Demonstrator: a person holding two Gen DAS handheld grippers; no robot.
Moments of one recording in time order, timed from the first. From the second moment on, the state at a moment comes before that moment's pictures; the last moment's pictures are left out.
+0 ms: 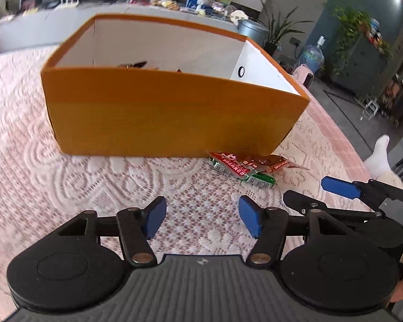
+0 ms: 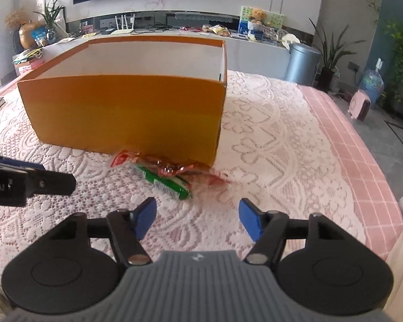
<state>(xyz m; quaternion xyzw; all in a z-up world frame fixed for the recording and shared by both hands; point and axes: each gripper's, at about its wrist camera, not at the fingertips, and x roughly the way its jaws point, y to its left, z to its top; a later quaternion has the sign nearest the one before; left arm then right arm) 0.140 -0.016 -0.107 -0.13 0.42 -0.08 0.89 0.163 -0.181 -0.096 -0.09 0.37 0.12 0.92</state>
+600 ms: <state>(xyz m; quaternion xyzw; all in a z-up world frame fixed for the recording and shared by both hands) 0.156 -0.015 -0.125 -0.10 0.45 -0.05 0.89 0.197 -0.147 -0.111 -0.22 0.33 0.19 0.90</state>
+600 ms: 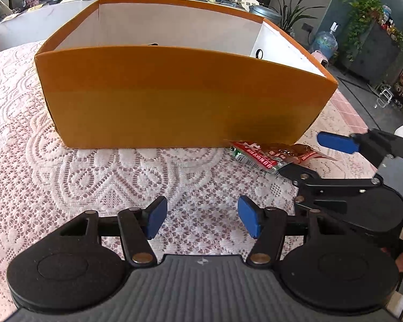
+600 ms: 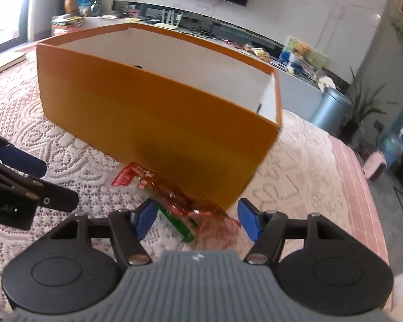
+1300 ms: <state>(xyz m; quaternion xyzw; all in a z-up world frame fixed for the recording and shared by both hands) 0.130 0.006 -0.120 -0.10 0.45 -0.04 0.89 0.153 -0.131 -0.084 -0.15 0.32 0.27 0.90</state>
